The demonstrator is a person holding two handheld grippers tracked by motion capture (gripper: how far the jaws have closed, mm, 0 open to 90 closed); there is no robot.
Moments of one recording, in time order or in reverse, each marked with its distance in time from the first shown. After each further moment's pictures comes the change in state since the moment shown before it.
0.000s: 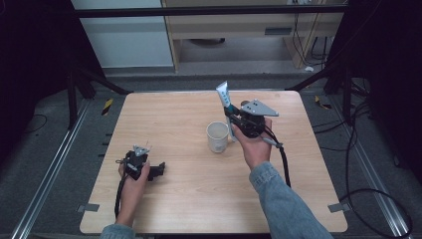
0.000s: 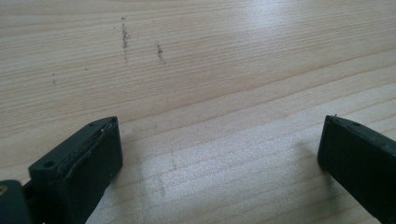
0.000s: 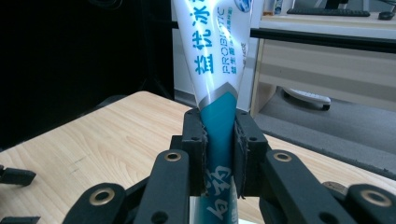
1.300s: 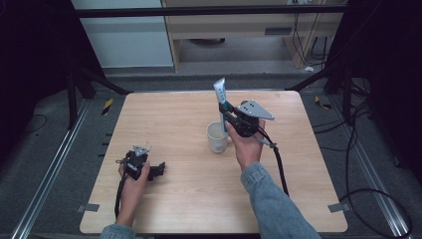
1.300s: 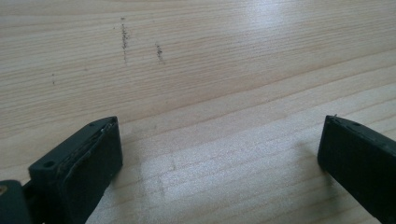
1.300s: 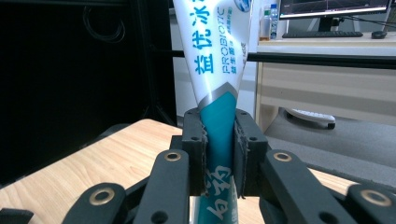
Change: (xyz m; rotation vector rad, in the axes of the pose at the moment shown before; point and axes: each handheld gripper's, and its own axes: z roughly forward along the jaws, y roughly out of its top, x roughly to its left) left arm 0.000 0.000 0.000 0.000 -0.001 0.001; right arm 0.008 -0.007 0.016 -0.121 -0.004 0.057
